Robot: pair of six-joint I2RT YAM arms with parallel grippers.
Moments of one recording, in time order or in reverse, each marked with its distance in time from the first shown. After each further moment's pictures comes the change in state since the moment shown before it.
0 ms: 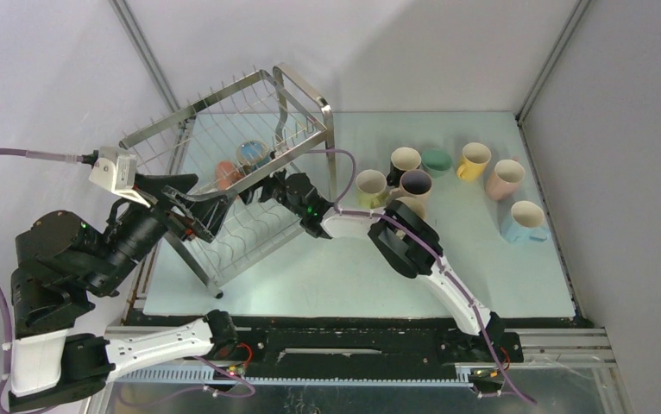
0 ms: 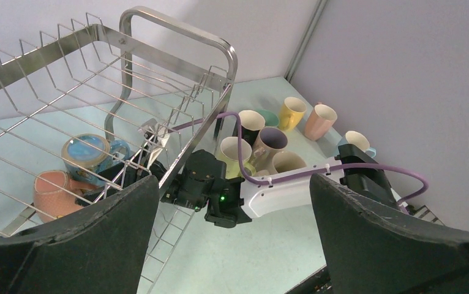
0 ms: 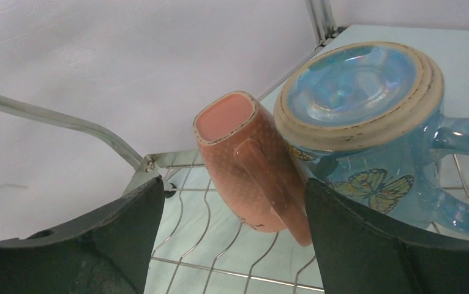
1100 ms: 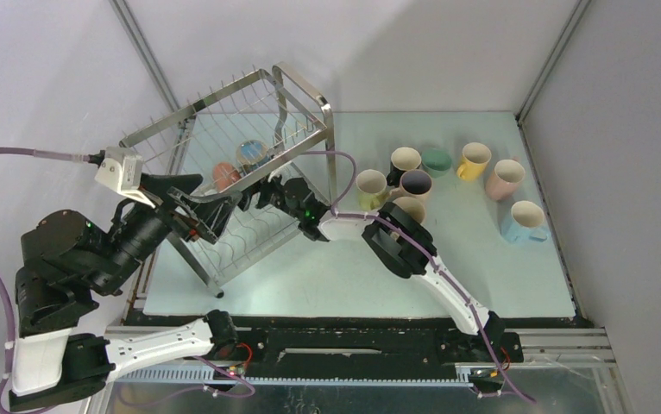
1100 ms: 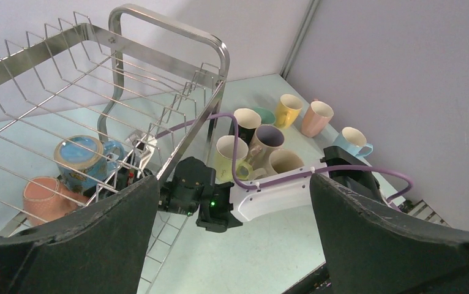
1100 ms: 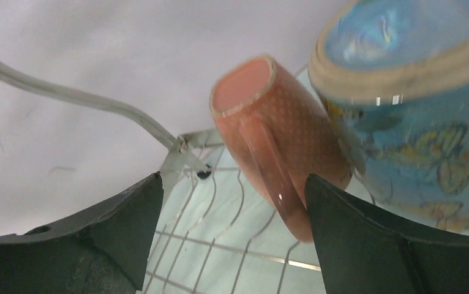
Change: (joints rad) left arm 0.000 0.000 -0.016 0.014 0.022 0.007; right arm 0.005 0.070 0.069 0.014 -0.090 0.149
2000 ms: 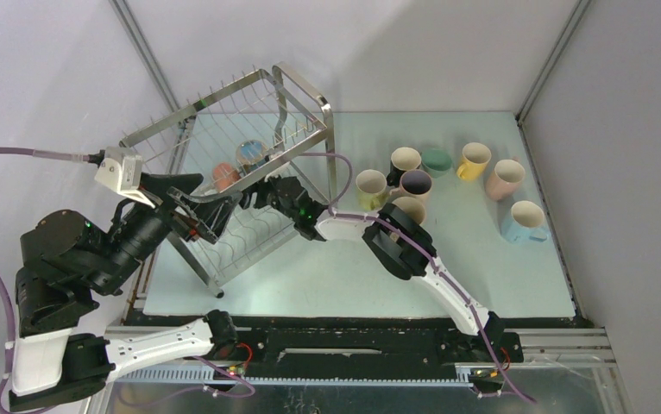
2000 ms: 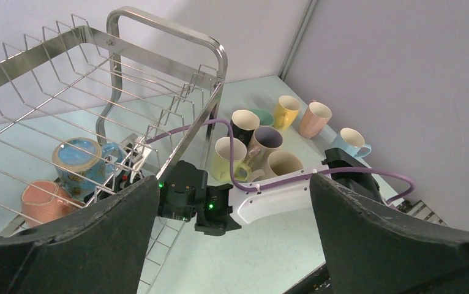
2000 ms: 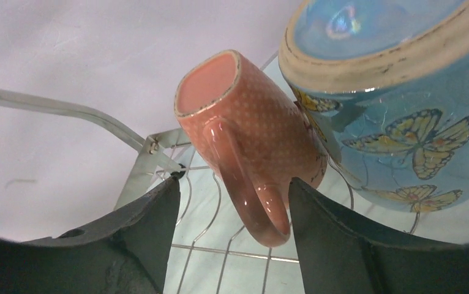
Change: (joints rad) left arm 0.000 0.000 -0.002 0.009 0.006 0.004; right arm 0.017 -0.011 0.002 -0.126 0.095 -0.035
